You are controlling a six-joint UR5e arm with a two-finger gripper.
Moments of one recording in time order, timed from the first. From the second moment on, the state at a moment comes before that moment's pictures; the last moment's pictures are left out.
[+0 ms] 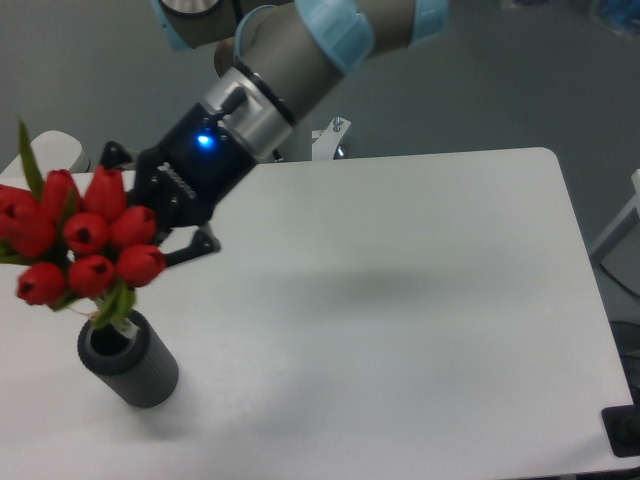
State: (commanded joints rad) arm 2.44 -1.86 -1.46 -0.72 0.46 0.58
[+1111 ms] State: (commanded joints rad) arm 2.57 -1.96 -1.41 -0.72 0.48 0.84
